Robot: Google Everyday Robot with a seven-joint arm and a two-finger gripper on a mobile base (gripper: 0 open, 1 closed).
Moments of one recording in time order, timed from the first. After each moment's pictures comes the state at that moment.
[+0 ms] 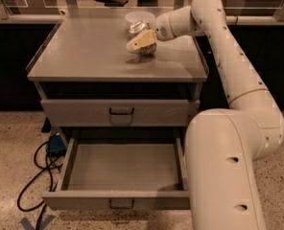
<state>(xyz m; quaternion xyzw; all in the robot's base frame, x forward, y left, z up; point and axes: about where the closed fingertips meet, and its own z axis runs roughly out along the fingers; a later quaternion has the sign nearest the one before) 0.847 -0.007 0.877 -0.45 0.71 0.27 0.46</state>
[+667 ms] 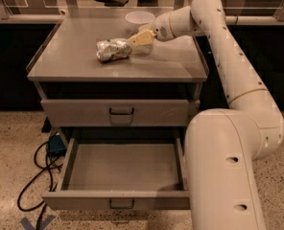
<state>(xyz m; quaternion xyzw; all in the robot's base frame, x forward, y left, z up) 0.847 -0.007 0.877 -0.45 0.71 0.27 0.46</state>
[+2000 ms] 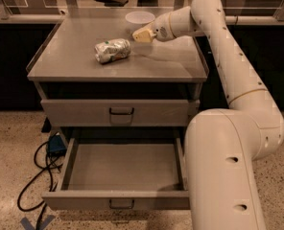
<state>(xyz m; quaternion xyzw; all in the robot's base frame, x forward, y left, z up) 0.847 -0.006 0.877 -0.45 0.71 0.27 0.46</state>
